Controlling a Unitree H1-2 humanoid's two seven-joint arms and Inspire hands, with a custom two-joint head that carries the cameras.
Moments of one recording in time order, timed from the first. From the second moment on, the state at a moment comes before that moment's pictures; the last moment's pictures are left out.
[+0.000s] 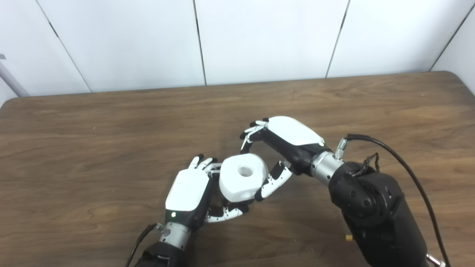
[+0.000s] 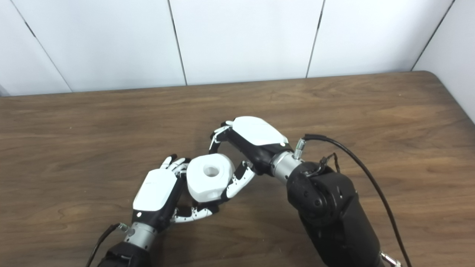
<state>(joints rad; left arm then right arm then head) 0.03 0.18 -0.46 -0.22 1.02 0.12 -0.01 -0.29 -0.21 0.36 -0.62 -0.97 0.46 0.85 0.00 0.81</state>
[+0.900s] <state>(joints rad) 0.03 0.18 -0.46 -0.21 1.02 0.12 -0.01 -0.34 -0.22 0.35 -0.61 -0.97 0.46 0.91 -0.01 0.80</state>
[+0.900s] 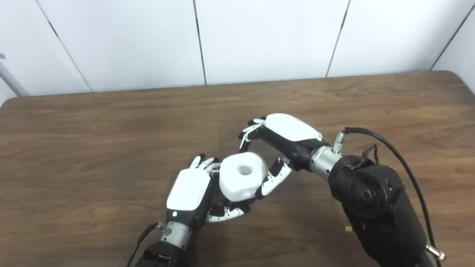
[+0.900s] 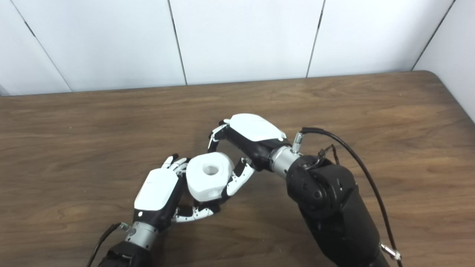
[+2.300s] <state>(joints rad) 0.03 0.18 -0.47 -0.21 1.02 0.11 -0.01 -0.40 -0.25 0.36 -0.59 -0.96 0.42 0.97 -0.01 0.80</state>
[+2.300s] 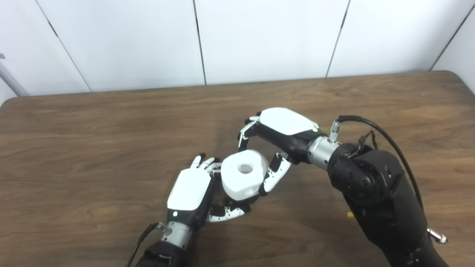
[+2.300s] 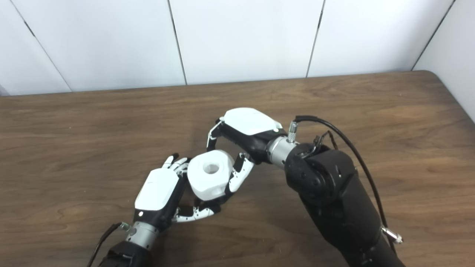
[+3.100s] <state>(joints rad) 0.03 0.18 -0.47 -0.21 1.02 0.11 -0.01 -0.39 -0.25 0.36 -0.58 -0.96 0.39 0.94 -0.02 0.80</state>
